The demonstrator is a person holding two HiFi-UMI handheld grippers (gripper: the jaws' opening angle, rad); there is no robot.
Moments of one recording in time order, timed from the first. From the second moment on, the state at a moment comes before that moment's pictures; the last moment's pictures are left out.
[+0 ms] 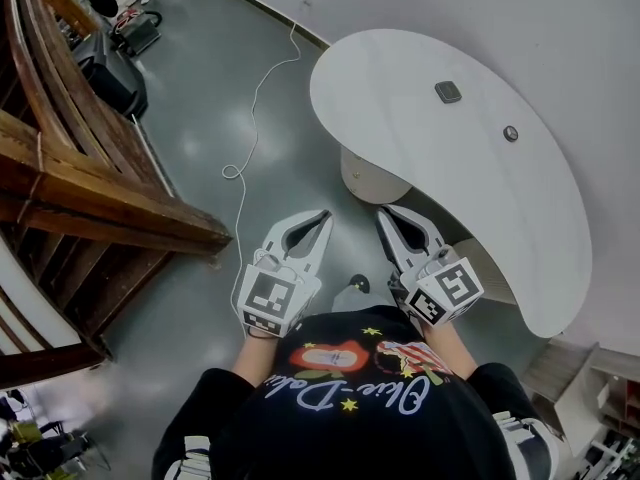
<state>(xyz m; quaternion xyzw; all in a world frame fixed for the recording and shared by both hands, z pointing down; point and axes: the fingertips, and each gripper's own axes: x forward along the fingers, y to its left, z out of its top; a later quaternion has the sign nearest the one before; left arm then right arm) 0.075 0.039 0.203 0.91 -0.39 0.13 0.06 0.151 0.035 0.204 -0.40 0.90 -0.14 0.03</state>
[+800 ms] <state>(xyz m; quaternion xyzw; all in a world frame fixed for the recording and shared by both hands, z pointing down) 0.084 -0.045 0.264 0.92 -0.34 0.15 0.10 0.155 -0.040 0.260 -0.43 0.88 -0.18 -0.01</state>
